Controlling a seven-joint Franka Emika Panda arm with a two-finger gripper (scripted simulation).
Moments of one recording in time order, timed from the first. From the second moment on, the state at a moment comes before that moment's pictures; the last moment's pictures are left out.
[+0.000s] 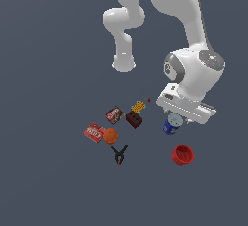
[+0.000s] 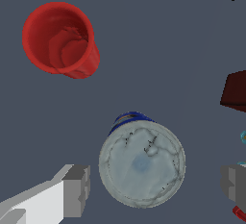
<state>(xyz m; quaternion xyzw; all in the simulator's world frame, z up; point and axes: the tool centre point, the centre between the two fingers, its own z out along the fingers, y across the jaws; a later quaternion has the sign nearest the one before) 0.006 0.232 0.131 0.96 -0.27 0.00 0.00</state>
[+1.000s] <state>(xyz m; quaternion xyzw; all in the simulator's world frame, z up) 0.002 0.238 0.081 0.96 -0.28 0.00 0.00</state>
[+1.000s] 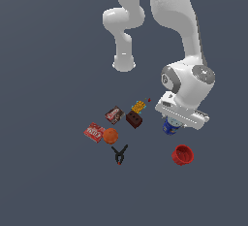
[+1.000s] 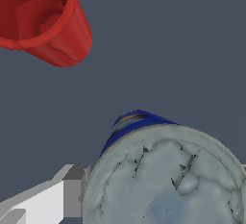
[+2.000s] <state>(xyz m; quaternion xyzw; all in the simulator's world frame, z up) 0.003 0.234 0.079 0.96 -0.28 0.00 0.00</state>
